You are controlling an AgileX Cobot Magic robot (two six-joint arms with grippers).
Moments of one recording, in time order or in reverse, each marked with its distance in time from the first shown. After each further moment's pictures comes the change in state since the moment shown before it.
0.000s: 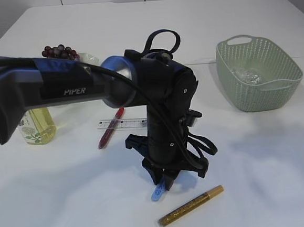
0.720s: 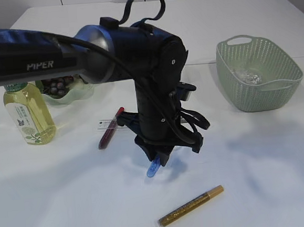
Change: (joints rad) left arm 0.019 -0.104 0.001 0.040 0.004 0.000; right arm 0.000 0.030 0.000 0.022 -0.002 0.002
